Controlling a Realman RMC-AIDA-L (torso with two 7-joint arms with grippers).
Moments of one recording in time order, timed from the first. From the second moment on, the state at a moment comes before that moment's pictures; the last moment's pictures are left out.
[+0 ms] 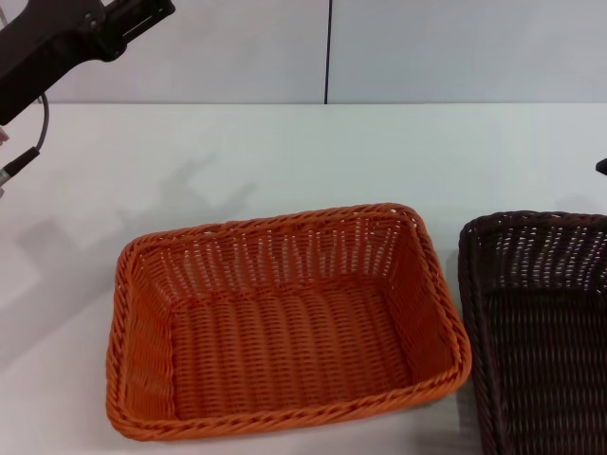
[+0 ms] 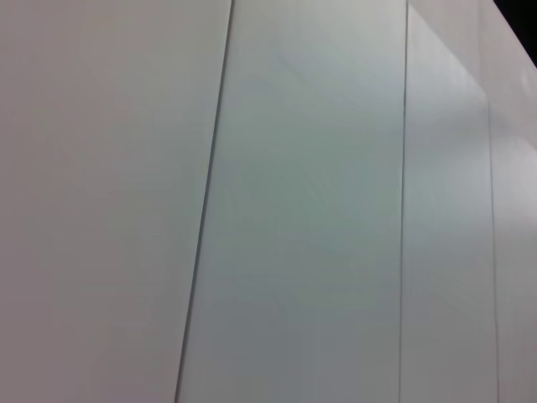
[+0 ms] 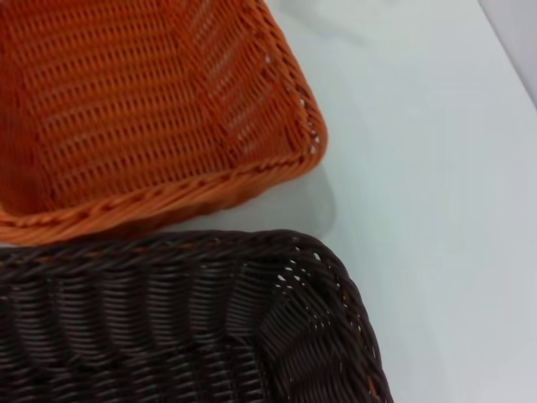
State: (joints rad) left arm -0.31 -2.06 1.15 0.95 0.96 1.28 -1.27; right arm 0.78 1.93 -0.79 -1.29 -2.66 -1.85 1.59
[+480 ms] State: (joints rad) left arm -0.33 -2.06 1.13 0.92 0.96 1.27 -1.28; right arm 0.78 1.93 -0.80 -1.10 -2.69 -1.67 1.54
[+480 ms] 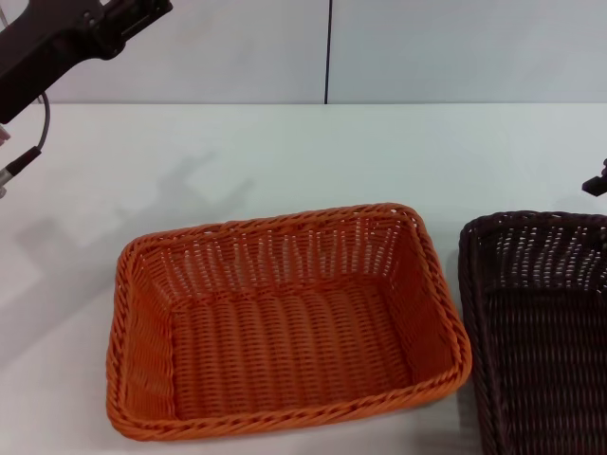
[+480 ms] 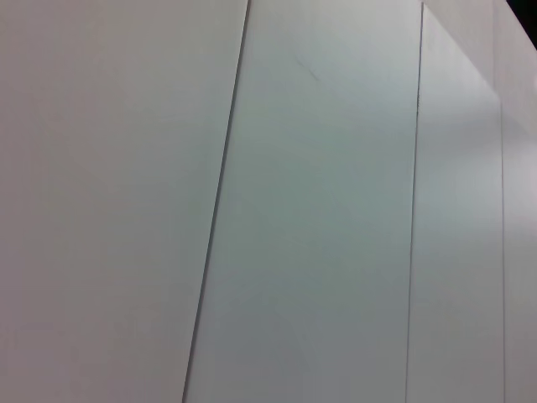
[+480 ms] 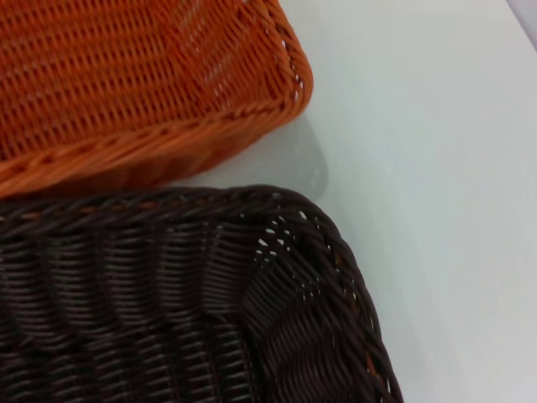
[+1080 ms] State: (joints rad) left arm -0.35 -2.06 1.13 0.89 0.96 1.28 -1.28; right arm 0.80 1.94 -0.81 -0.94 -2.70 -1.57 1.48
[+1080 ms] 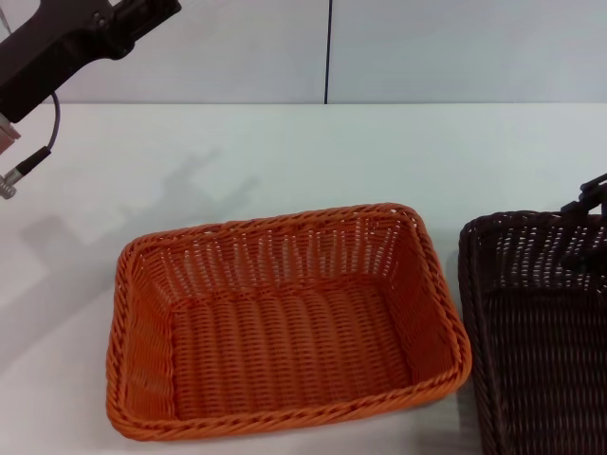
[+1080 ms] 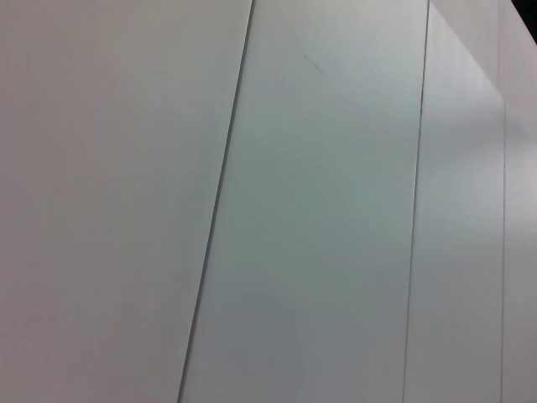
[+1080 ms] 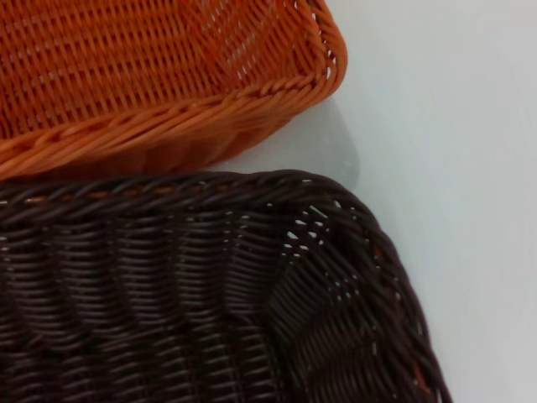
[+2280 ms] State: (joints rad) left arm -0.35 -2.06 1.13 0.87 0.96 1.28 -1.28; right arm 0.77 1.89 -0.80 -1.00 -2.69 -1.82 1.45
